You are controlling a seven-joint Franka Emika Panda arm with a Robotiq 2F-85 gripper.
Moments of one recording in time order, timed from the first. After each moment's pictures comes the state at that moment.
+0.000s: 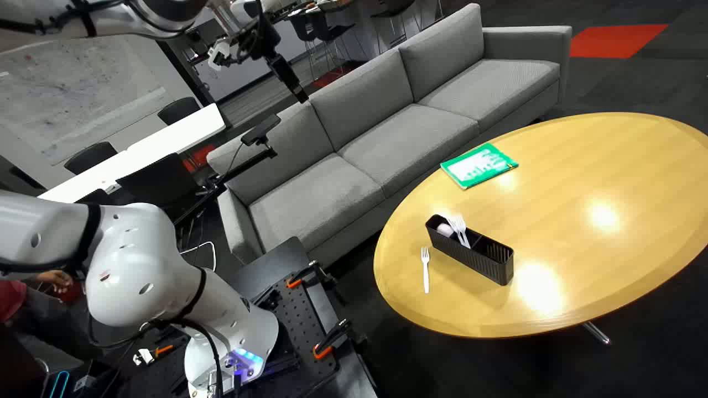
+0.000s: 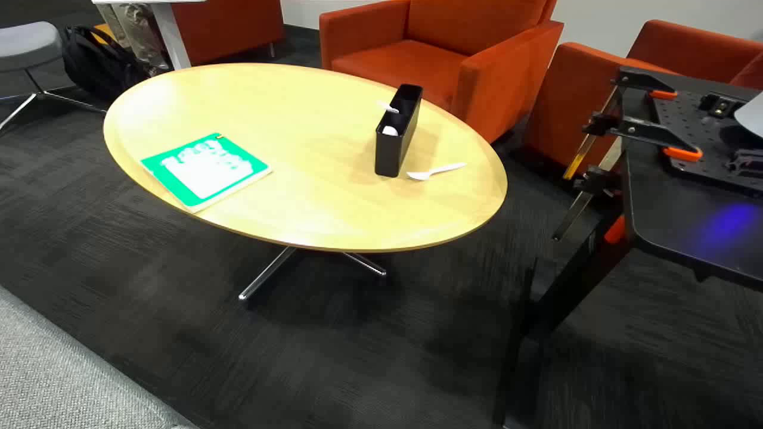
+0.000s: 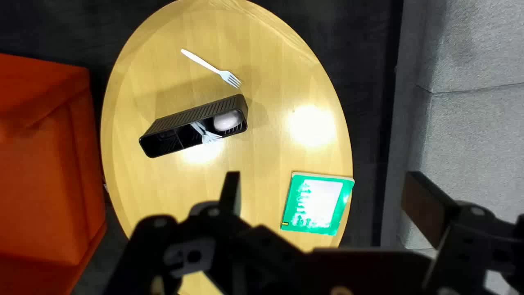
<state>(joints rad) 0.09 -0.54 0.32 -2.35 0.10 2.02 0.44</state>
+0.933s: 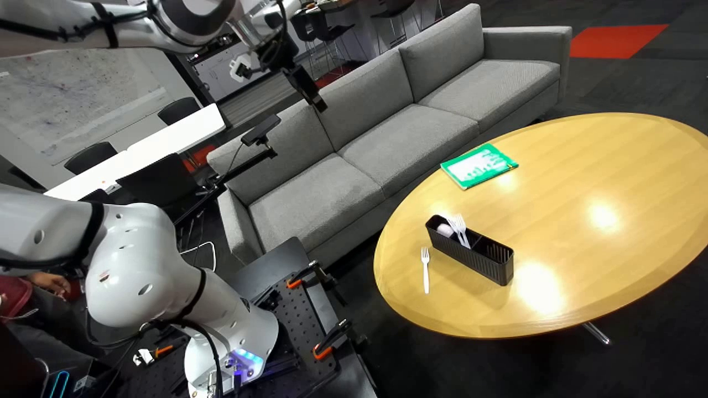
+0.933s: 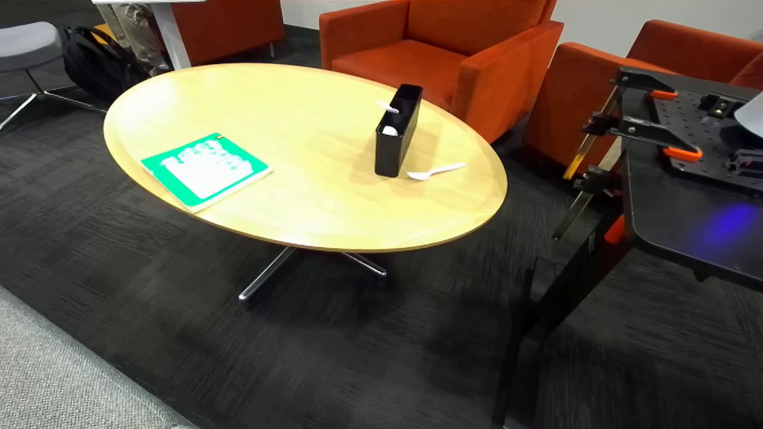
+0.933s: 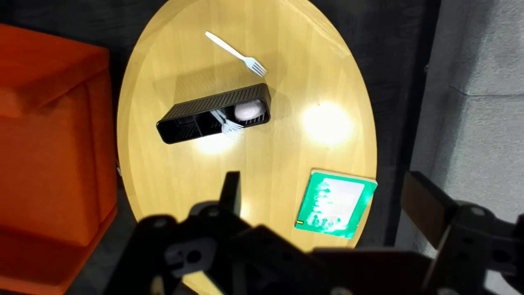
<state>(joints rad) 0.08 -0.49 0.29 -2.41 0.01 2.11 0.39</state>
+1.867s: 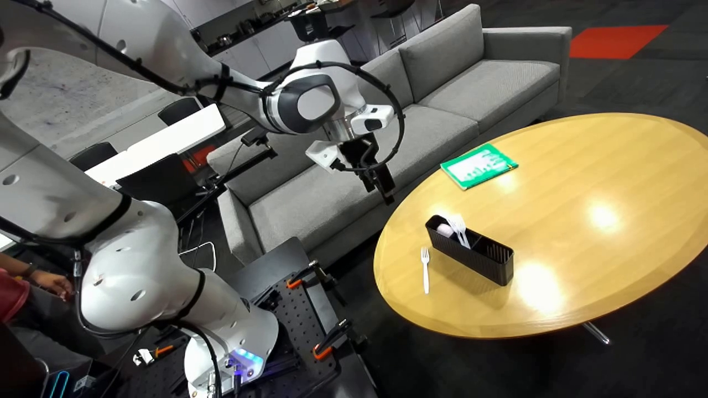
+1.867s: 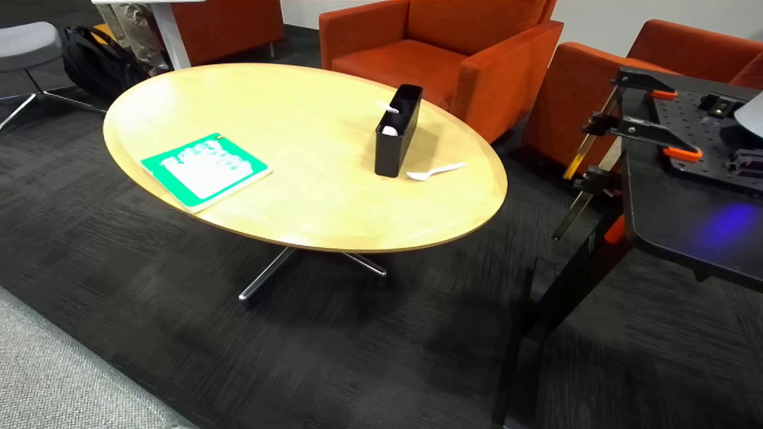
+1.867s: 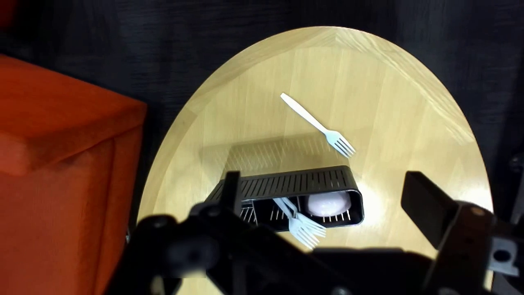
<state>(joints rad) -0.01 -0.11 0.08 -2.57 -0.20 2.43 0.20</state>
